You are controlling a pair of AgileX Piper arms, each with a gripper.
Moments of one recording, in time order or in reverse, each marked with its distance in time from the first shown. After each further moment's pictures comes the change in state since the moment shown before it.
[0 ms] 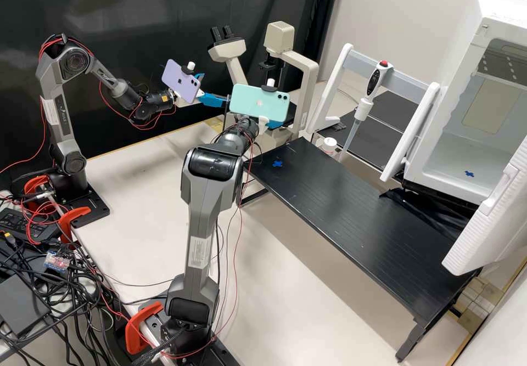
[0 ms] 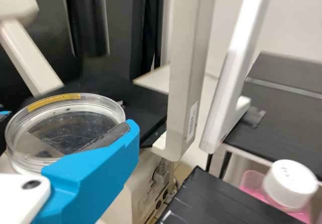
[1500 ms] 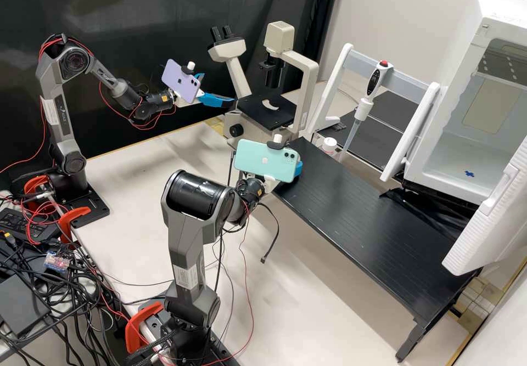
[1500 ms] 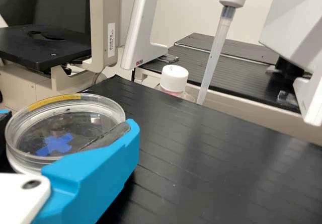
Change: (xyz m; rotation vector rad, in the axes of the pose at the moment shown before) left arm 0.000 0.000 0.000 0.000 0.000 0.000; right arm -0.102 -0.020 0.107 -0.062 -0.108 0.098
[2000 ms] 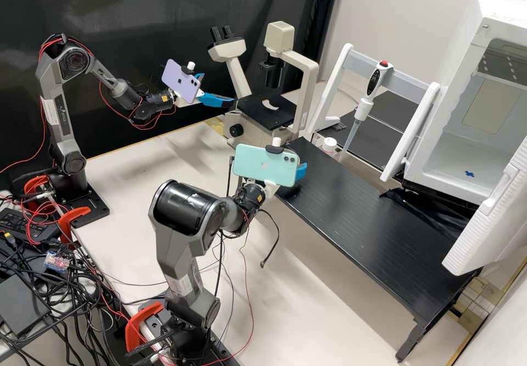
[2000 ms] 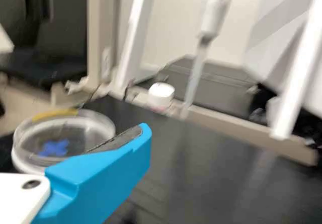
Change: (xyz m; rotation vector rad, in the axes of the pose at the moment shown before) left arm 0.000 0.000 0.000 0.000 0.000 0.000; right arm -0.048 0.026 0.015 0.012 0.078 0.140
